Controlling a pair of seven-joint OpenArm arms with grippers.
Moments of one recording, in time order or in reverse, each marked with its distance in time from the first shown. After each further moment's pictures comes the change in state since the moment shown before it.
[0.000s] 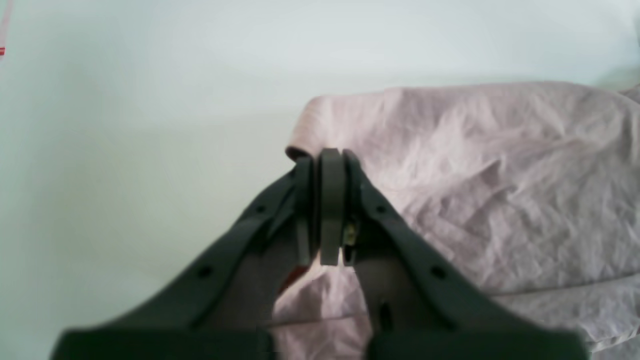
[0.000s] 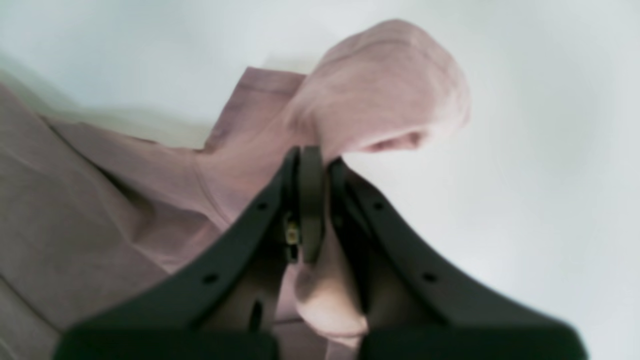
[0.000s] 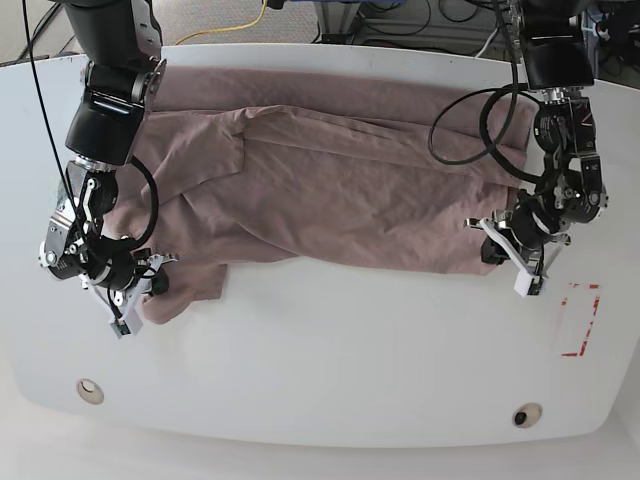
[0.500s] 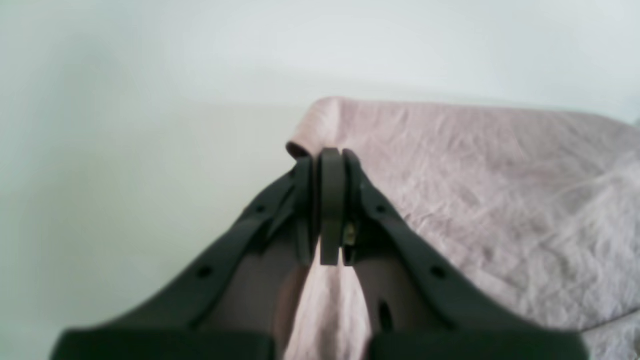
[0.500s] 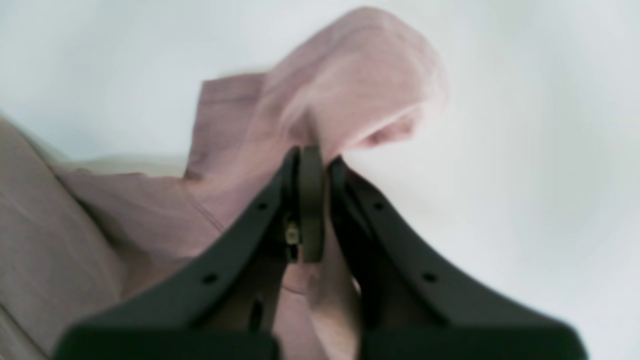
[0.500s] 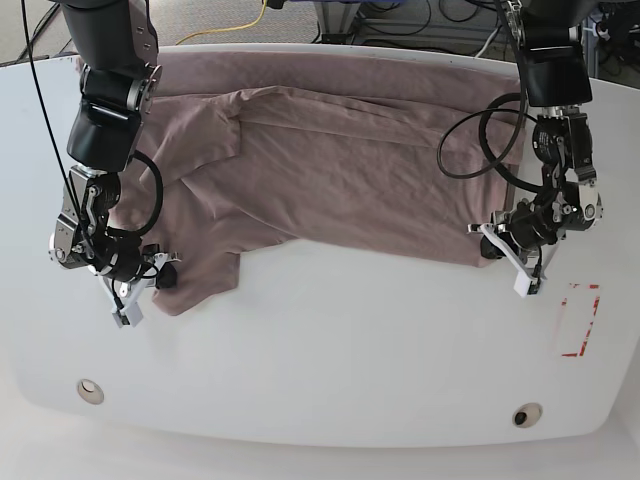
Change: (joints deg) left arm -4.5 0.3 0.0 -10.2 0.0 0.0 -0.2; right arm 2.3 0.7 -0.1 -13.1 -0.1 0.0 9.3
